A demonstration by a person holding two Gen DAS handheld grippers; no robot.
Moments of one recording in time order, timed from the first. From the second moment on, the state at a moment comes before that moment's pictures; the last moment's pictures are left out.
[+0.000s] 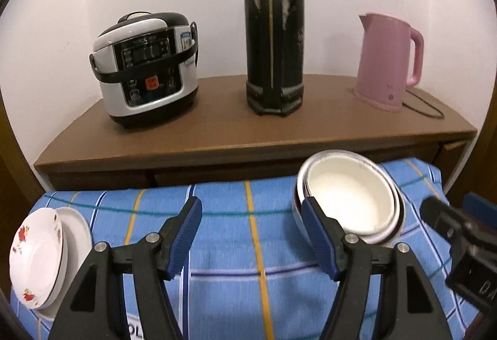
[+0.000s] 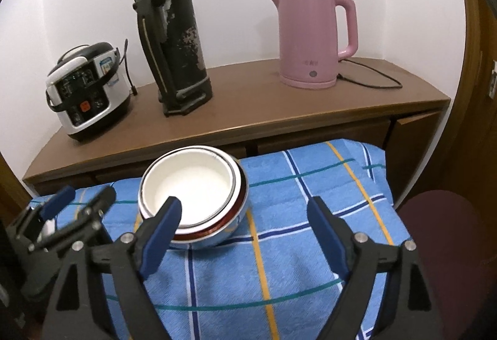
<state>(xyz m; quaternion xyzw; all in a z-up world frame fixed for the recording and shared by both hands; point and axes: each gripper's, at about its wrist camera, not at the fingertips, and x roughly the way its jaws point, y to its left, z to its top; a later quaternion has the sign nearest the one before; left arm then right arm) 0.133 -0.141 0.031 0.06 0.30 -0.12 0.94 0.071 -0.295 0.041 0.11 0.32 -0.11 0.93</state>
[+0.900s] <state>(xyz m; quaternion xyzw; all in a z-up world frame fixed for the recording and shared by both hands) 0.063 -0.159 0.026 0.12 0.30 -0.12 0.94 0.013 -0.308 0.025 0.12 0.33 -0.10 0.93</state>
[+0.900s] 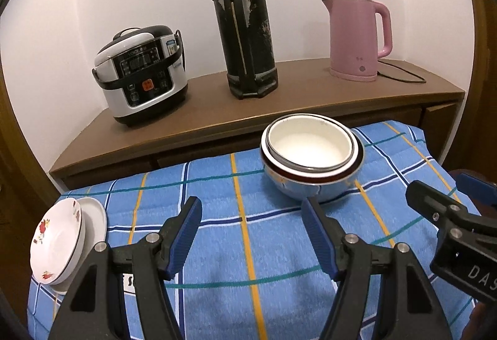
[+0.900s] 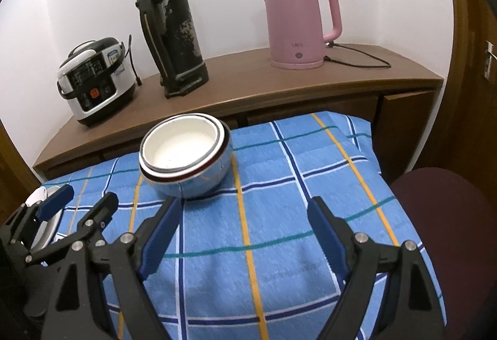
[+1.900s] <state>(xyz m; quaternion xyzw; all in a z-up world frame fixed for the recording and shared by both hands) 0.106 -0.153 0.031 0.09 0.29 -0.10 0.95 0.045 -0.333 0.047 0.11 0.29 -0.11 0.94</state>
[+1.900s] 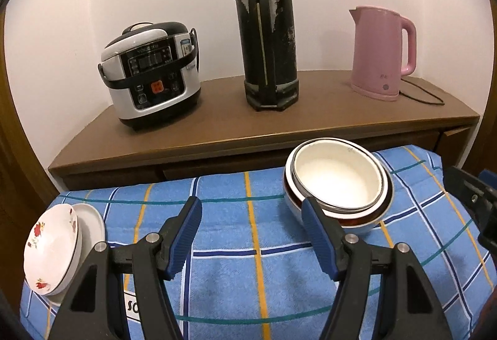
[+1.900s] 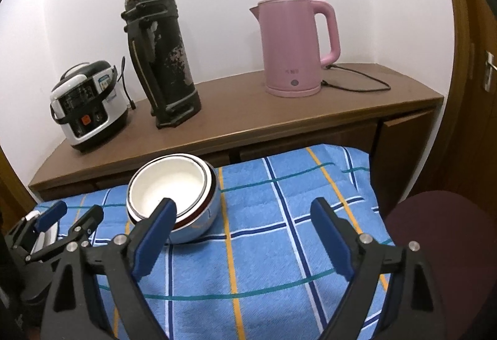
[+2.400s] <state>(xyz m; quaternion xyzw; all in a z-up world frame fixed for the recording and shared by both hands) 0.121 -0.161 0.021 0.08 0.32 -0.12 0.94 0.060 -0.338 0.039 0.12 0.30 -0.09 0.94</state>
